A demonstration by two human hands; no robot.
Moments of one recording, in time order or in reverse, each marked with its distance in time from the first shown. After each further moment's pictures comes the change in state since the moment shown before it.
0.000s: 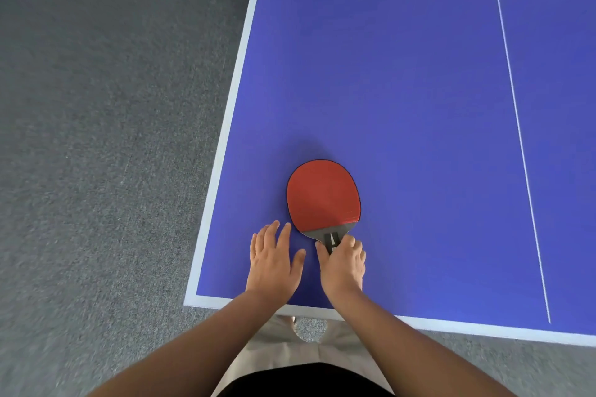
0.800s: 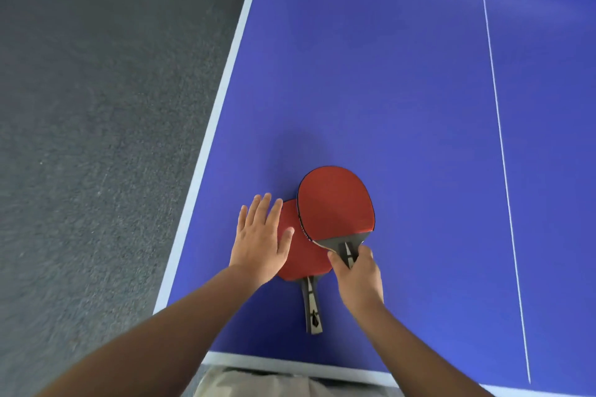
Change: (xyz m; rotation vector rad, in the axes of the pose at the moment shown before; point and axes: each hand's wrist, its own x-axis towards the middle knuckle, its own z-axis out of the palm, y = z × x) left_hand 0.112 0.038 -0.040 0.100 0.094 0.110; right_hand 0.067 -0.007 -0.091 0.232 -0.093 0.016
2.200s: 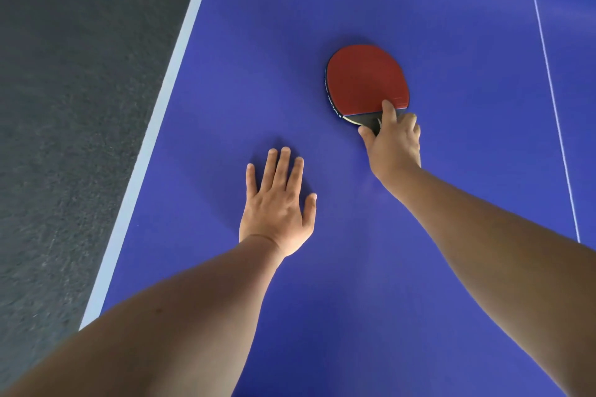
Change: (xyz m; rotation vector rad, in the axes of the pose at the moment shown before) left_hand 0.393 0.063 0.008 0.248 0.126 0.059; right_hand 0.456 -0.275 -0.095 -0.542 0.345 -0.414
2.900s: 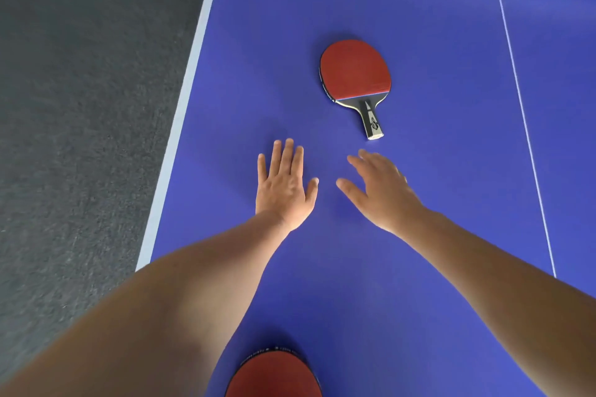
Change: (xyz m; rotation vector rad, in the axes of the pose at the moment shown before) left_hand -0.032 0.001 -0.020 -0.044 -0.072 0.002; right_hand -0.150 0.017 -0.044 -0.028 -0.302 -0.305
